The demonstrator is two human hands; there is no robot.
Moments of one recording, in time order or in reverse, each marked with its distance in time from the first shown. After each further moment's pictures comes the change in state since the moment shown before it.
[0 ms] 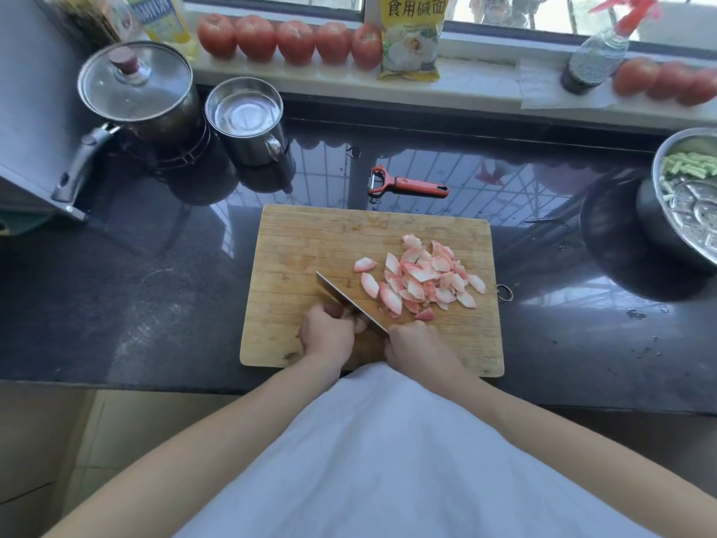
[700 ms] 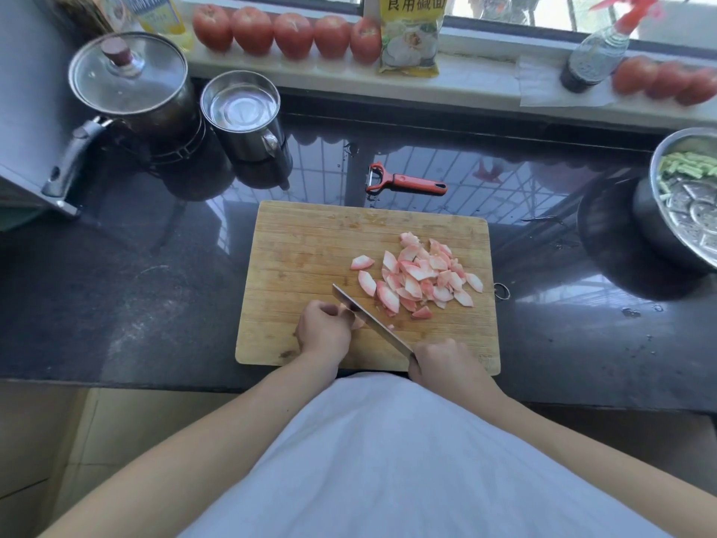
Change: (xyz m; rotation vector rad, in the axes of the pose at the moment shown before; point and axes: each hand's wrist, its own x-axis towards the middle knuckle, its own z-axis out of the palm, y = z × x) left_hand 0.005 -0.003 0.003 -0.023 0.003 -0.047; right_hand -0.032 0.026 -0.007 -0.036 -0.091 0.035
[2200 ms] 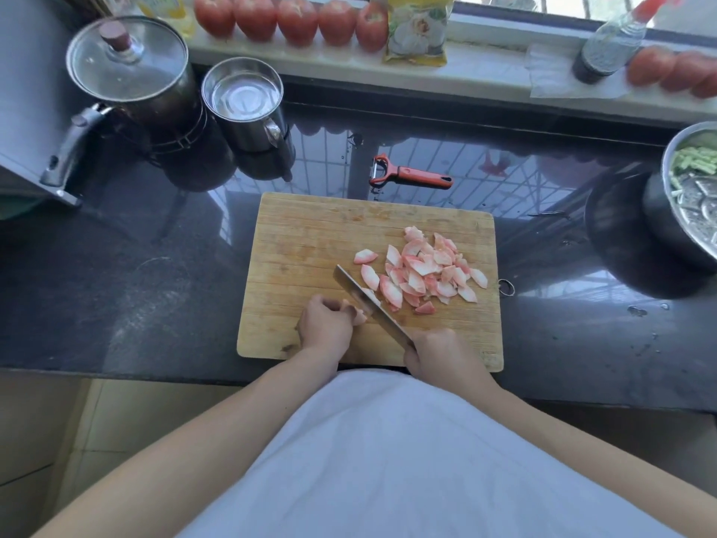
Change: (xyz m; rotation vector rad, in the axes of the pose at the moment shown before) left_hand -0.005 0.003 -0.004 -0.014 -0.031 -0.001; right_hand 0.012 -0.005 0.002 0.108 0.011 0.027
